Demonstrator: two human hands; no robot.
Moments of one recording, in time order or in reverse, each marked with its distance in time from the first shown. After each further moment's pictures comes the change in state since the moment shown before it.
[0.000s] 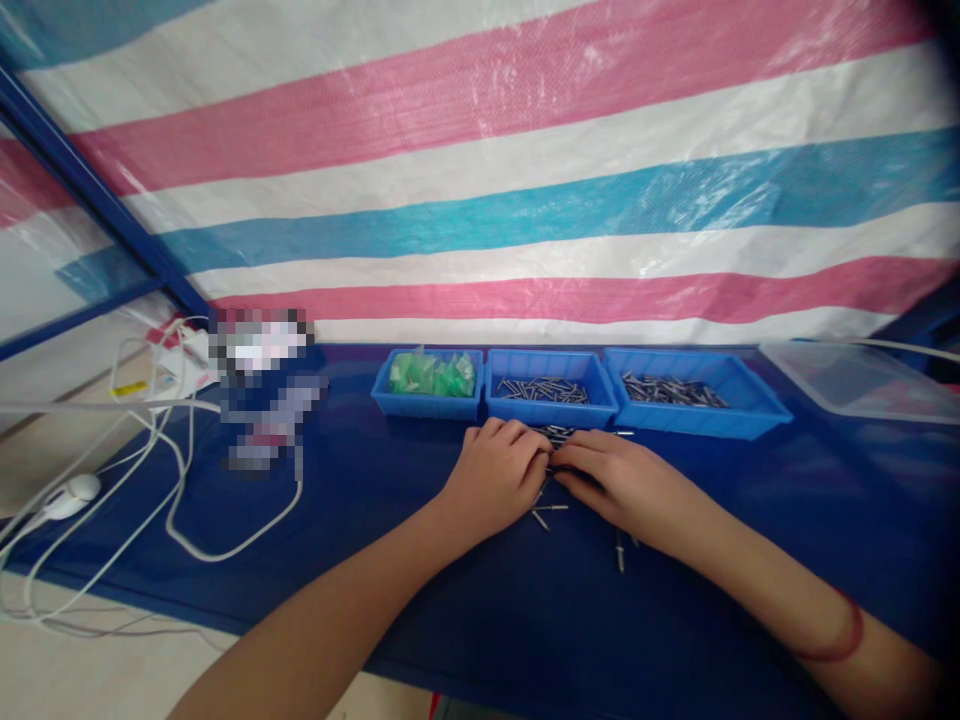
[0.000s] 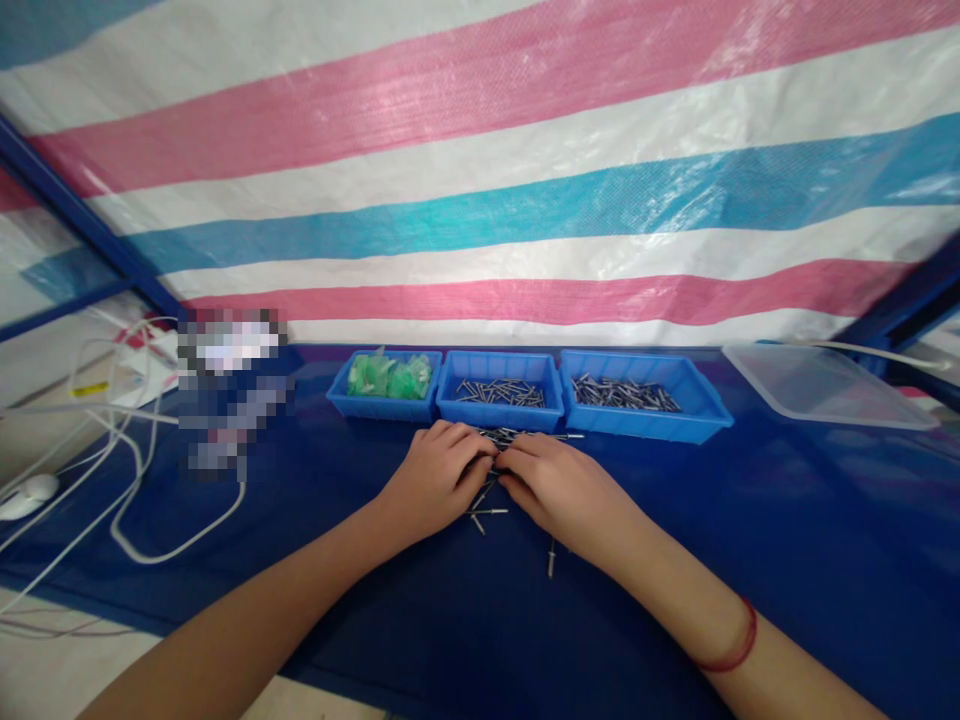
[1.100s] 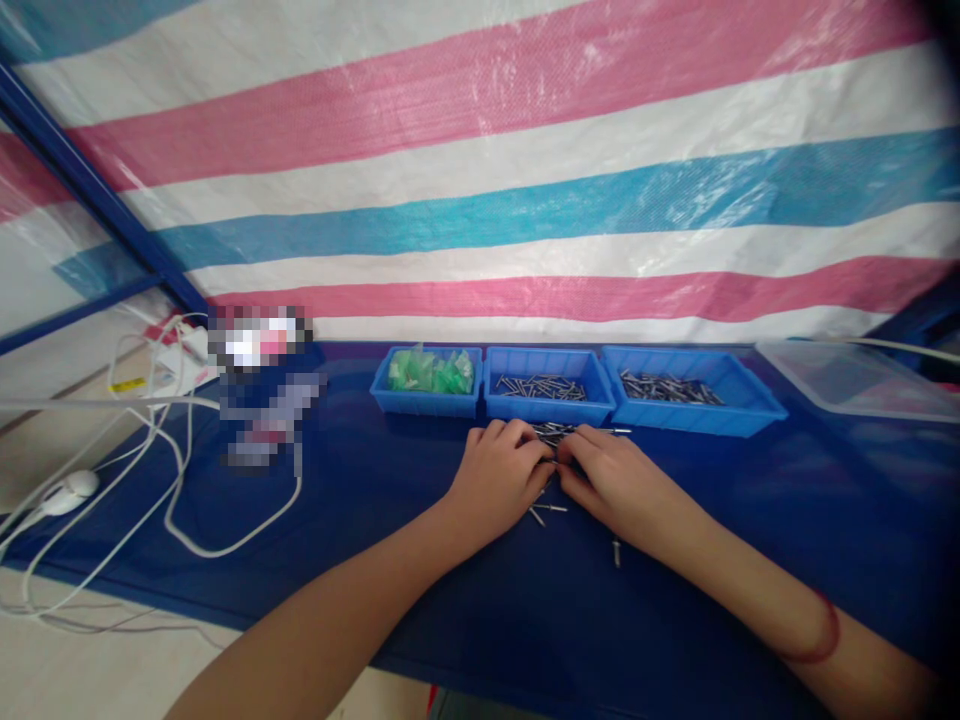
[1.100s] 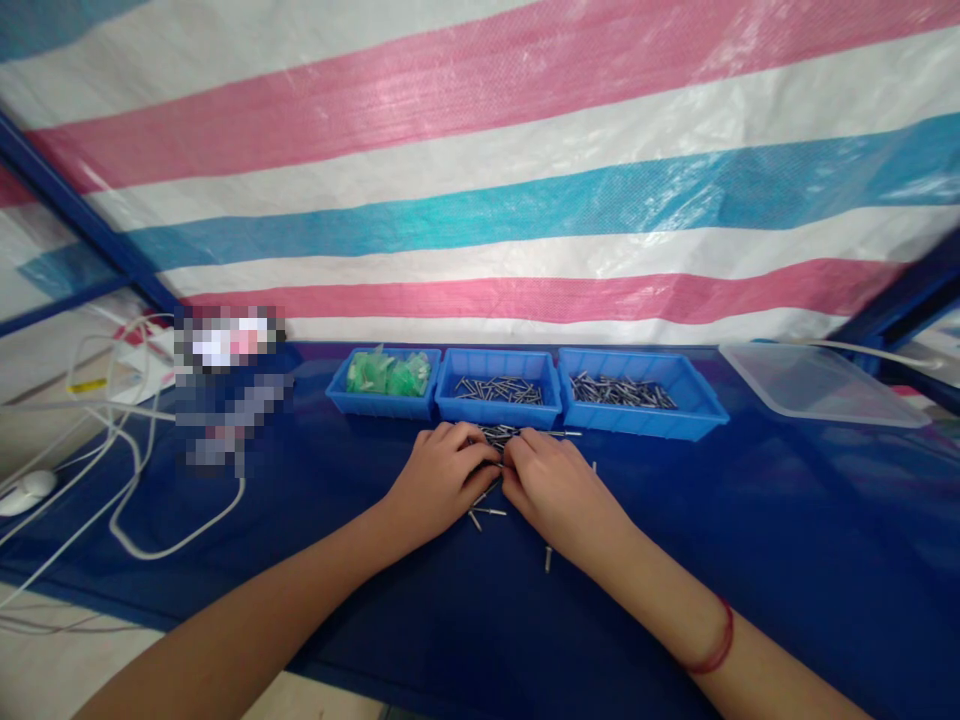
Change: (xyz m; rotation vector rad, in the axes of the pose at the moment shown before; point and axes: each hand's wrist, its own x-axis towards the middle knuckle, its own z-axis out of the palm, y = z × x) left_hand -0.002 0.004 0.007 0.045 -0.020 -0.003; right_hand 0.000 -0.009 0.009 -0.142 0.066 0.131
